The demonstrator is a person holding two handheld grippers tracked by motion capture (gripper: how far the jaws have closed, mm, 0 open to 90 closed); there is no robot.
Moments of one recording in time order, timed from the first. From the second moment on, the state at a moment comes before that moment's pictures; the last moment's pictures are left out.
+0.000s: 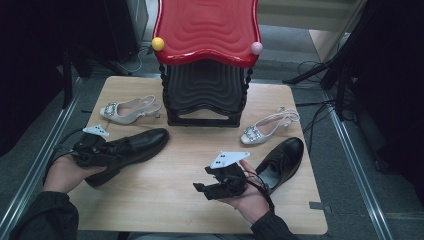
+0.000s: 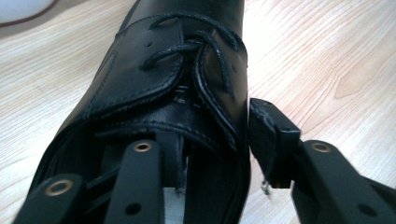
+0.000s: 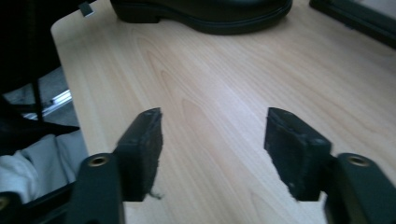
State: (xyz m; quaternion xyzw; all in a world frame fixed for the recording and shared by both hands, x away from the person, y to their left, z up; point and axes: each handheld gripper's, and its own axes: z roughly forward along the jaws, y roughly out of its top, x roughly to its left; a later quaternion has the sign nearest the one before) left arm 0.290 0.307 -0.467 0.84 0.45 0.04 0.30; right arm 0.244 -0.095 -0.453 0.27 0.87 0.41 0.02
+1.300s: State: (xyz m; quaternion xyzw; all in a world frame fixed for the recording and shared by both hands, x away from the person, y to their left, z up) left arm 0.305 0.218 -0.438 0.86 0.38 0.00 0.34; right arm 0.227 -0.097 -0.451 0.26 0.87 0.41 0.11
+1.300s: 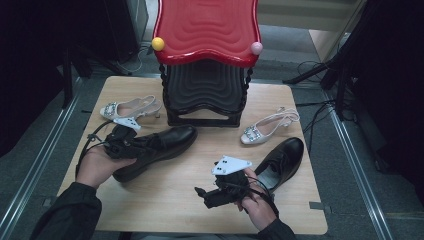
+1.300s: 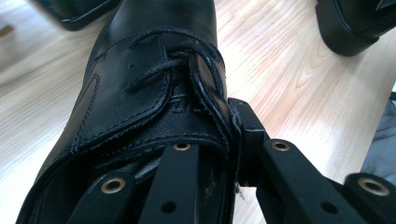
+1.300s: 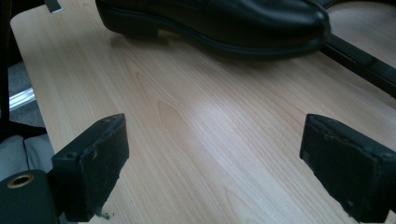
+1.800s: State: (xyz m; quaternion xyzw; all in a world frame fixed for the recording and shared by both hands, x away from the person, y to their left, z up) left arm 0.312 0.151 -0.454 0.88 0.35 -0.01 0.33; right arm 0.223 -0.103 -0.452 0.27 0.86 0.41 0.12
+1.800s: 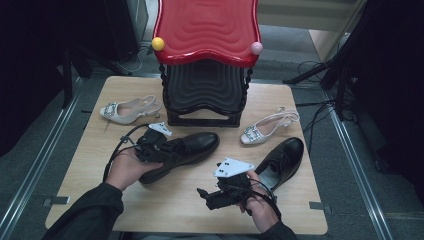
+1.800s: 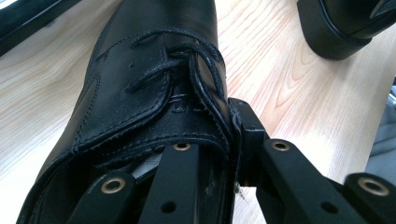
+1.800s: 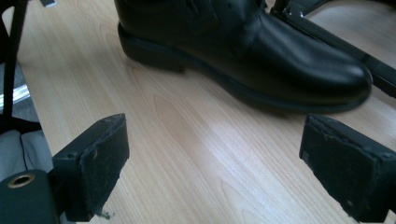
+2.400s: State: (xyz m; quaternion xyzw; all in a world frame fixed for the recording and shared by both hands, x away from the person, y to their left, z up) left arm 0.307 0.119 -0.470 0.87 0.34 -0.03 0.35; right arm 0.223 -0.109 -0.451 0.26 0.87 0.40 0.11
